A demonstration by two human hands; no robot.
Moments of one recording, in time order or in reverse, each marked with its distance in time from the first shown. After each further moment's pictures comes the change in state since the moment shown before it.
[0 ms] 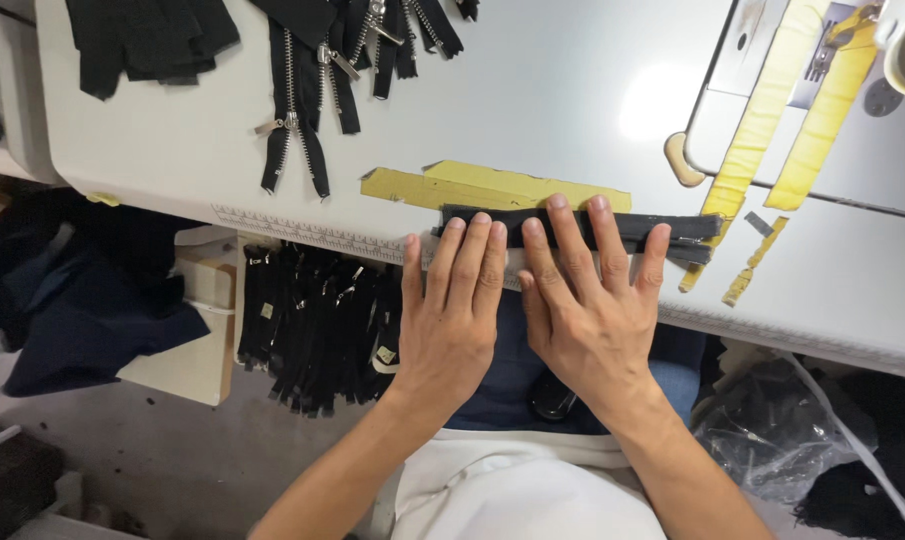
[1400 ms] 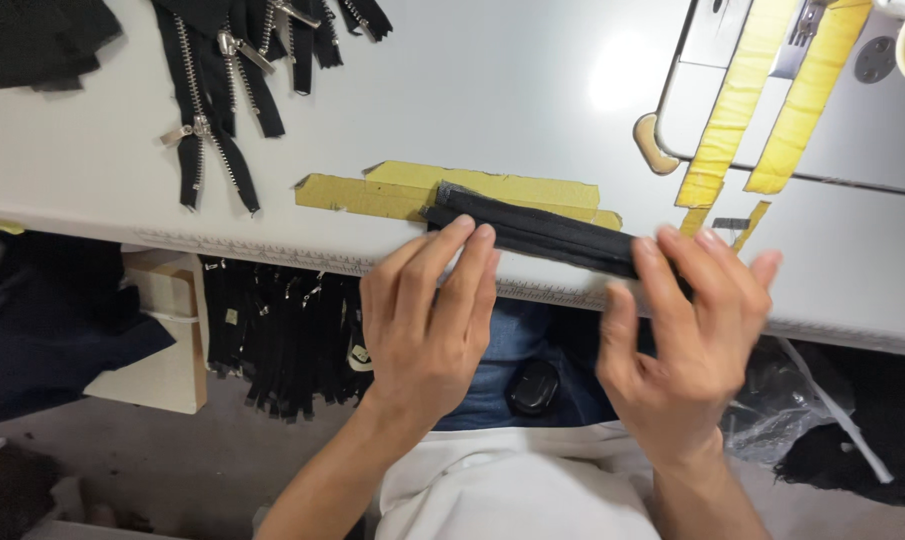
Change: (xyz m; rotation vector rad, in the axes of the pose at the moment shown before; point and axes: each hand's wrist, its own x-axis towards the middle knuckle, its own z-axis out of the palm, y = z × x) left_hand 0.036 0.008 -0.009 -0.291 0.234 -0.067; right_hand -0.023 0.033 -0.045 0.169 0.076 0.315
